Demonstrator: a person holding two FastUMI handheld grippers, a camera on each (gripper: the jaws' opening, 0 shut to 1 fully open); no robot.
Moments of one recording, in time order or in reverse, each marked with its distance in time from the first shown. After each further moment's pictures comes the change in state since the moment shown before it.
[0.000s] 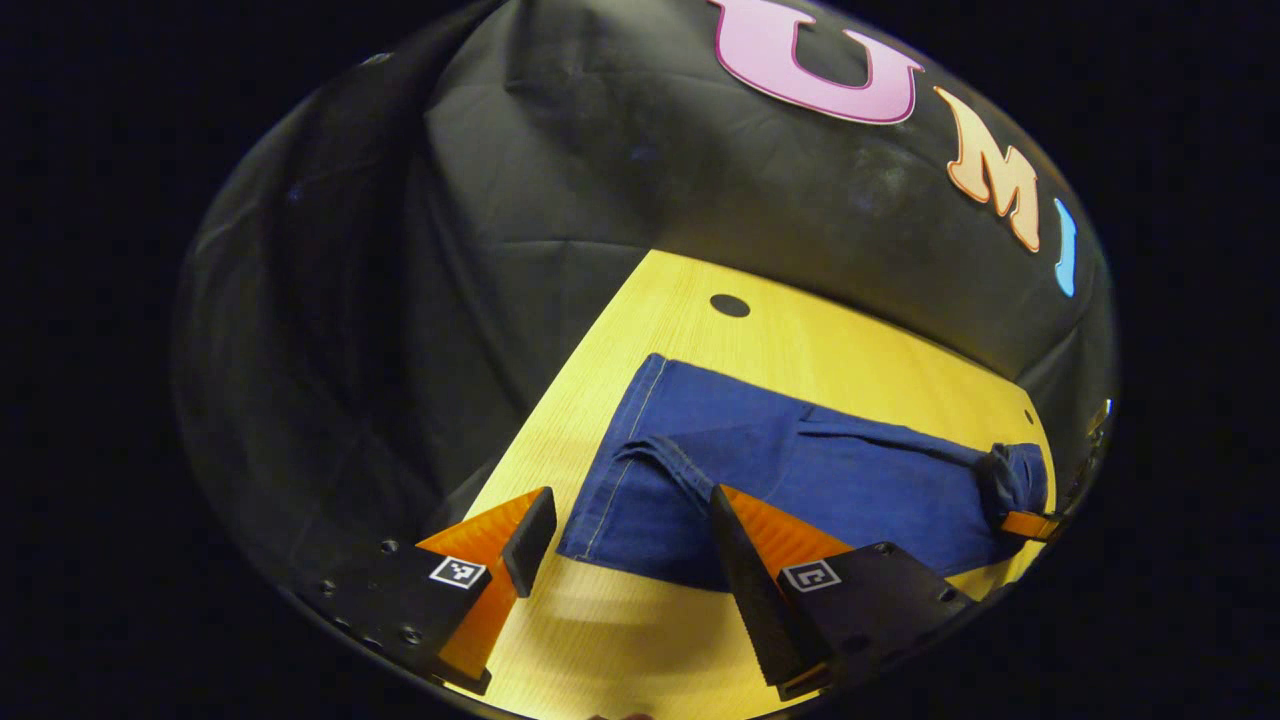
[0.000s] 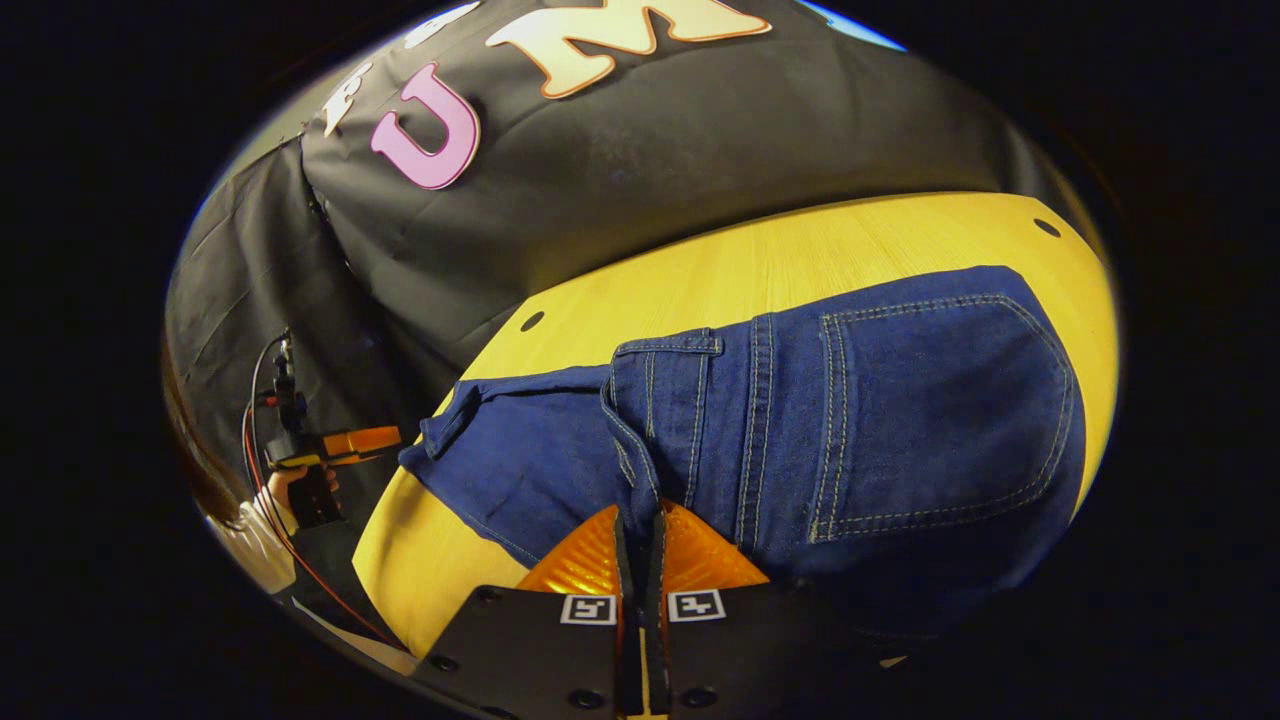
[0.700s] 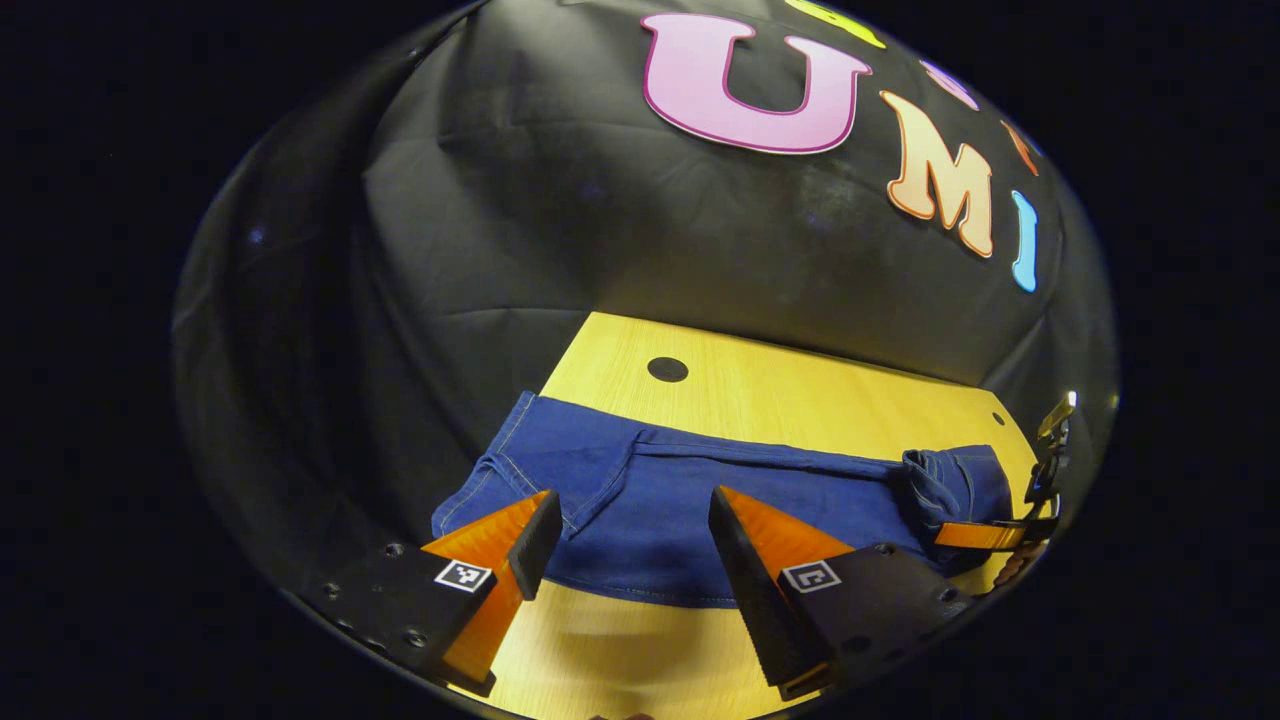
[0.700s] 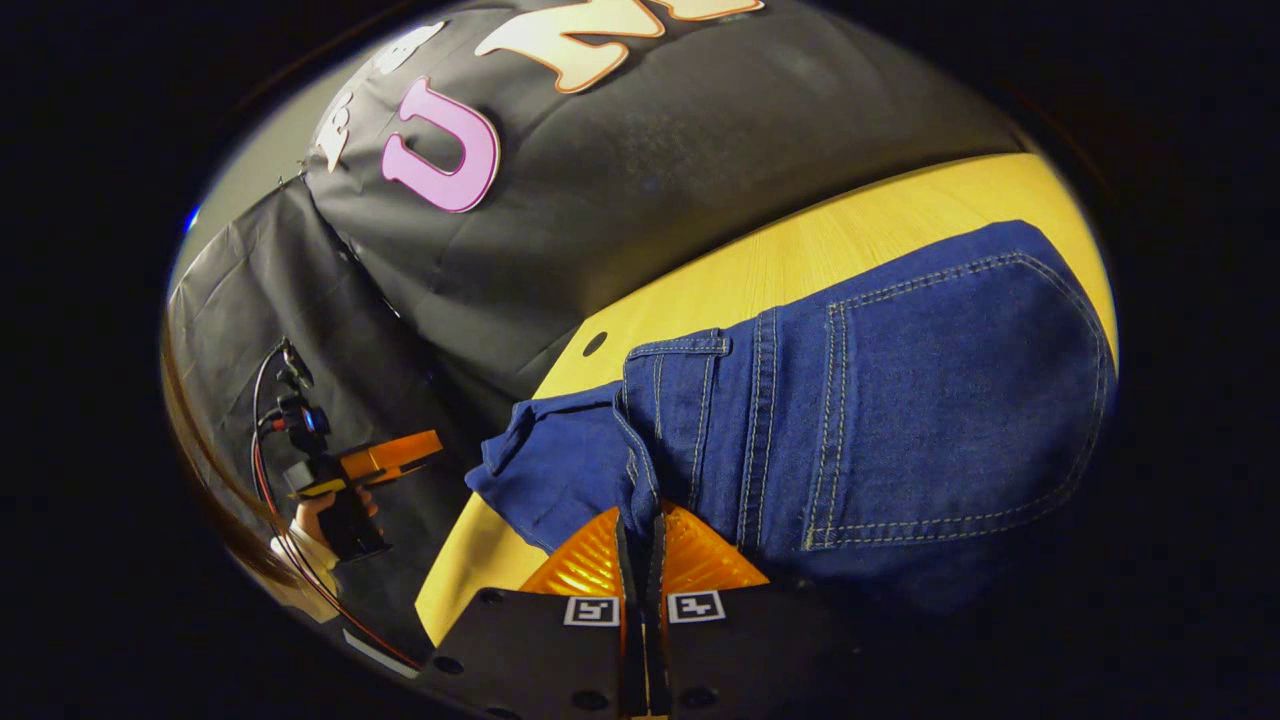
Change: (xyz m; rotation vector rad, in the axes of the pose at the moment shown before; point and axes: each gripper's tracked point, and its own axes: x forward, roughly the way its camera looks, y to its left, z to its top) left arm -0.011 -0.050 0.066 0.086 -0.134 -0.129; right arm -0.005 0.008 0.004 0.066 -0.054 0.171
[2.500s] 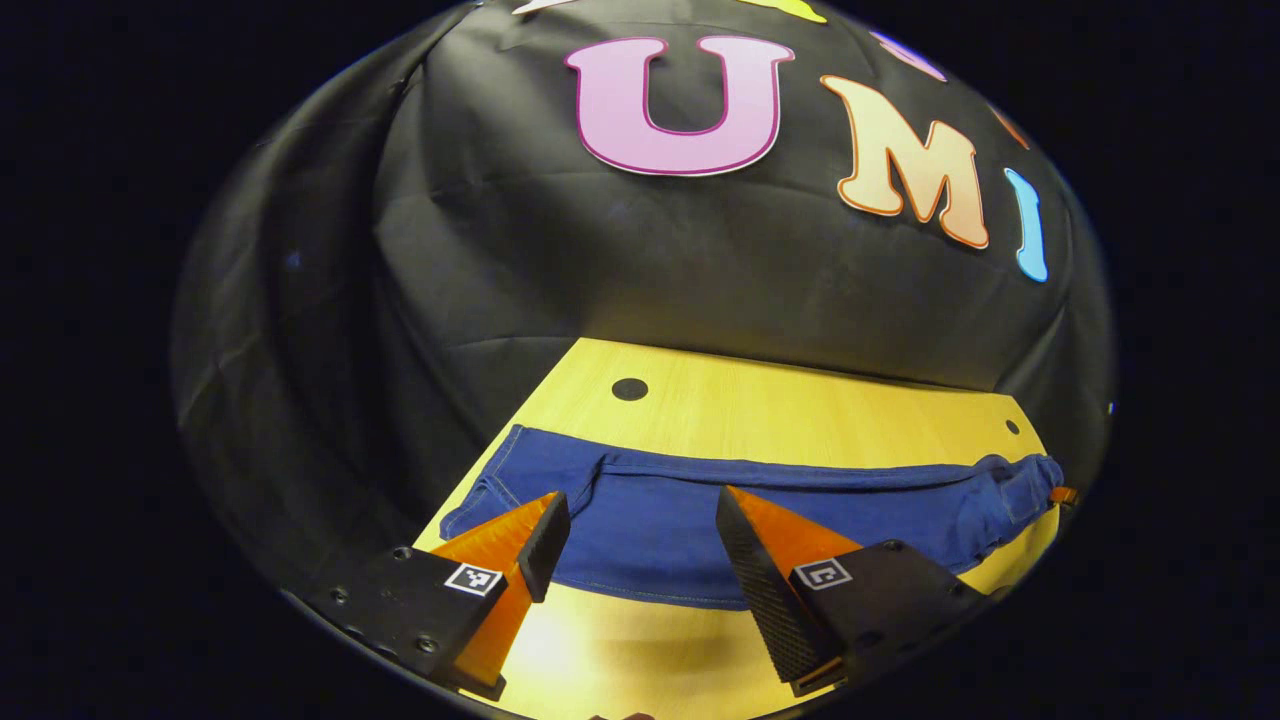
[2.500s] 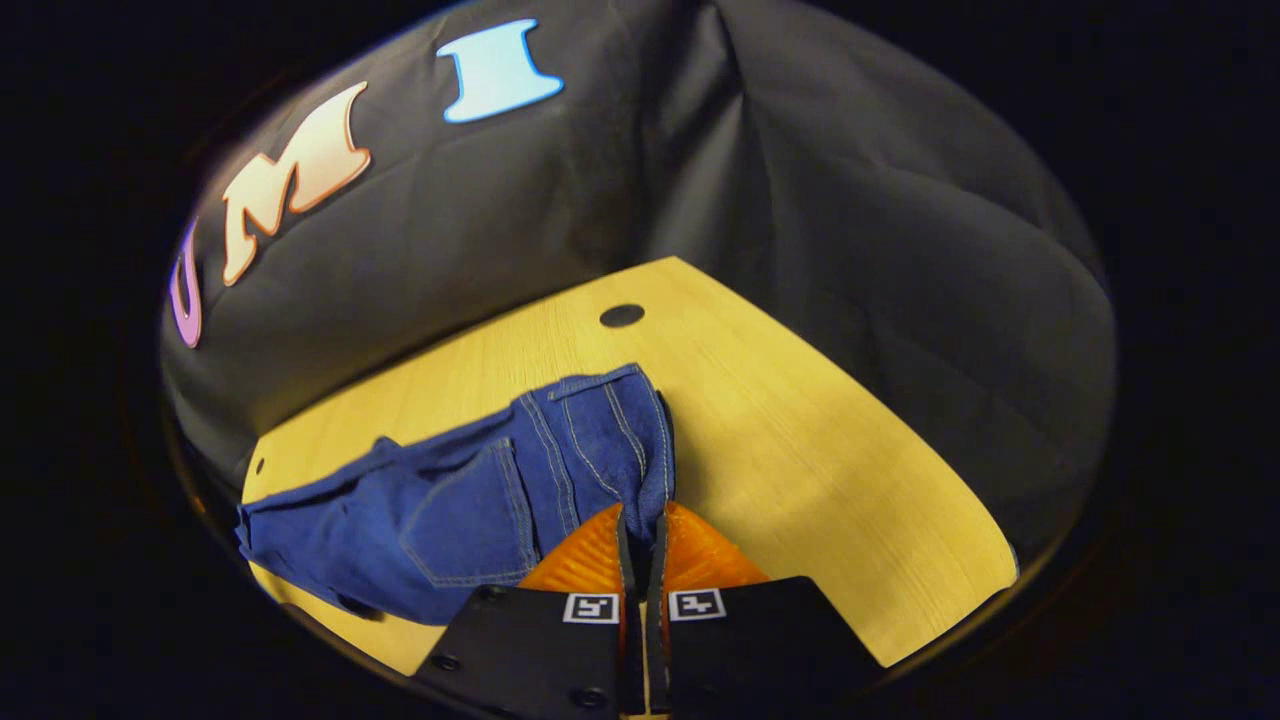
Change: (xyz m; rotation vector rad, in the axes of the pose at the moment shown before) left arm -0.041 -0.104 0.026 0.050 -0.032 0.147; right arm -0.356 -0.363 0.152 0.074 -0.280 -0.864
